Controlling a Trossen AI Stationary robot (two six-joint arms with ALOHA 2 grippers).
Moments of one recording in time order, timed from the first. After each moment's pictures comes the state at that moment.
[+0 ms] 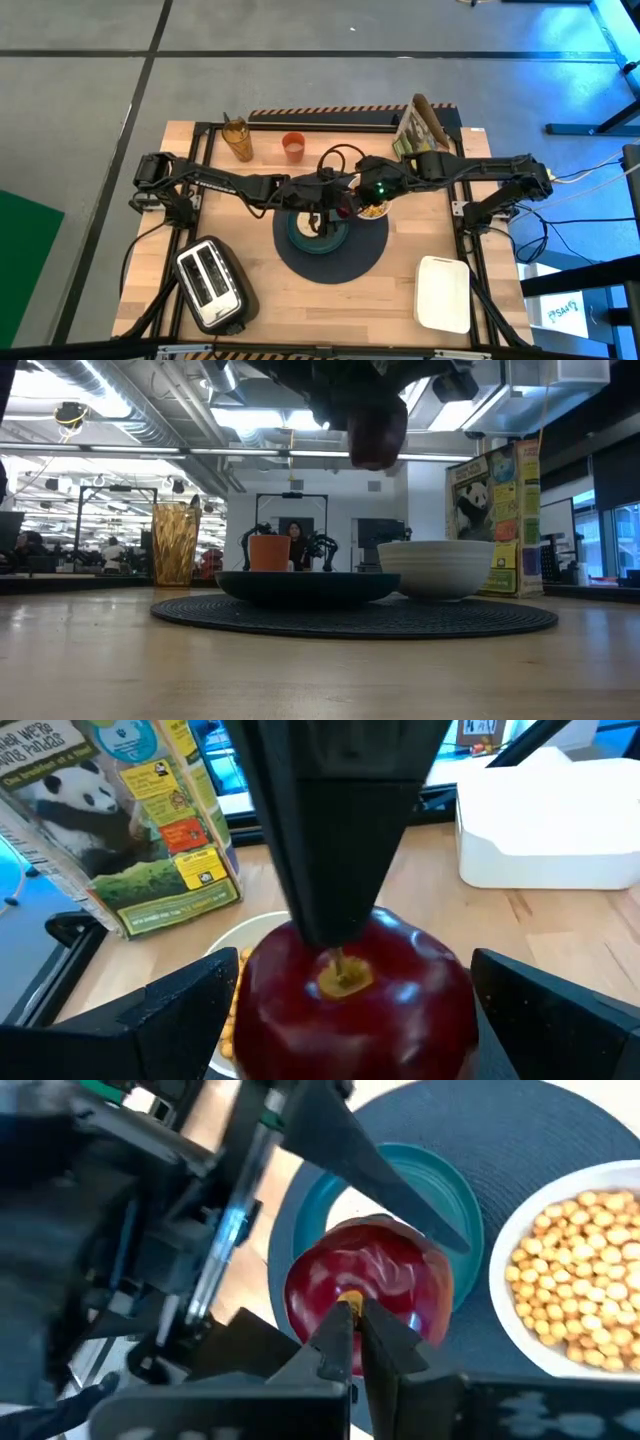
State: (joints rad) left arm -0.05 1.71 1.26 0.01 -0.19 0.11; right arm 0.05 1.51 1.52 -0.88 0.03 1.02
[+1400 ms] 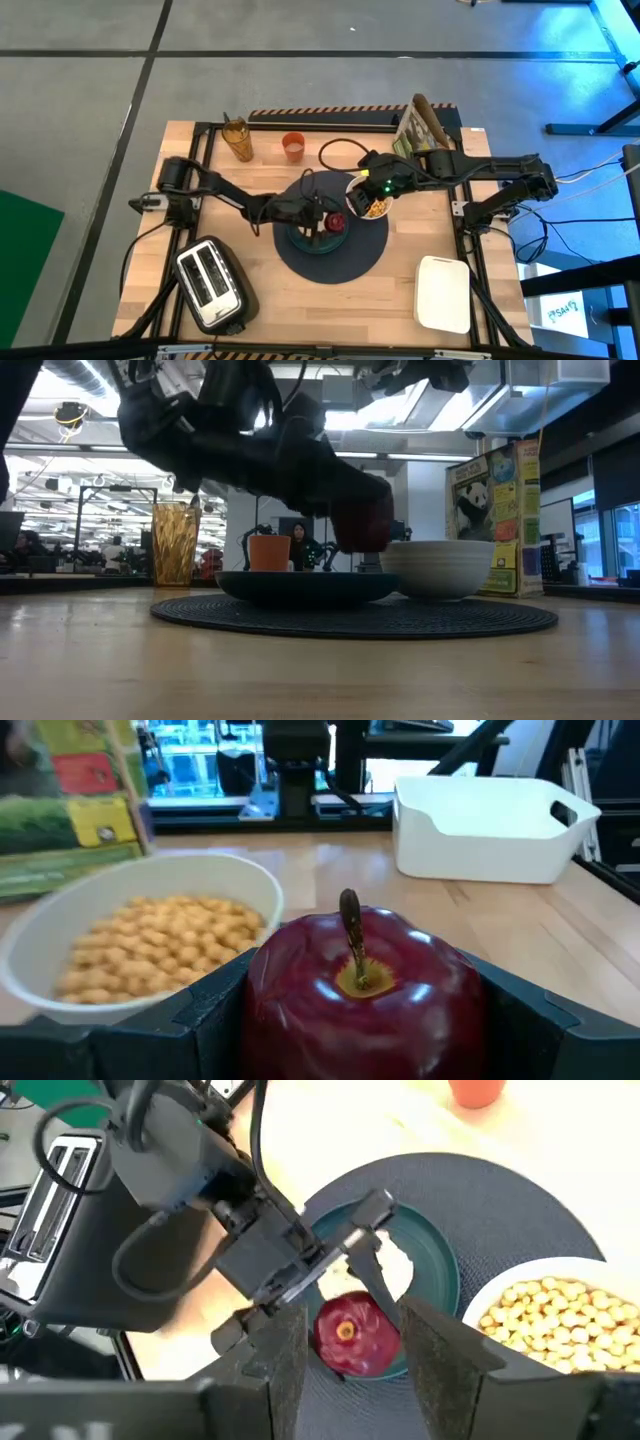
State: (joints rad) left arm -0.03 1.90 0.79 0.90 -0.01 0.00; right arm 0.05 1.46 1.52 -0.86 0.12 0.81
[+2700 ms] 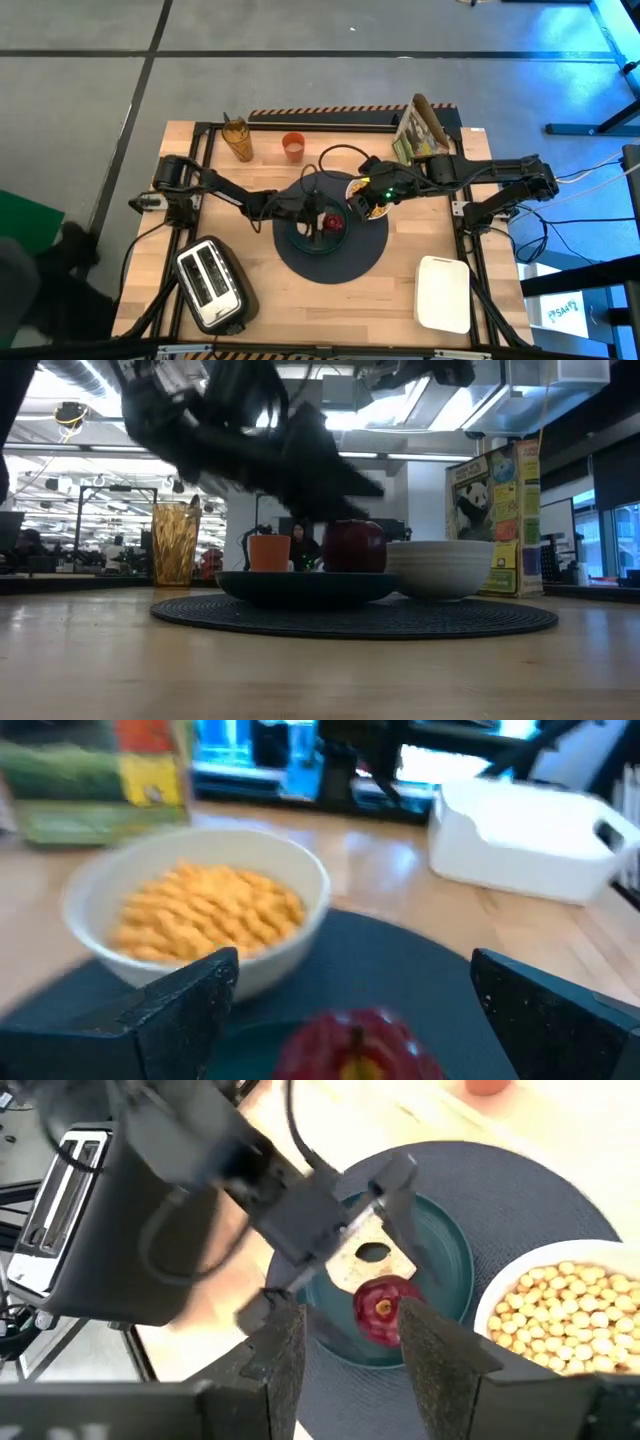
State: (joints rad) left arm -0.01 1.83 0.80 0.76 -0.06 -0.12; right arm 0.10 1.46 1.52 -0.86 0.14 0.86
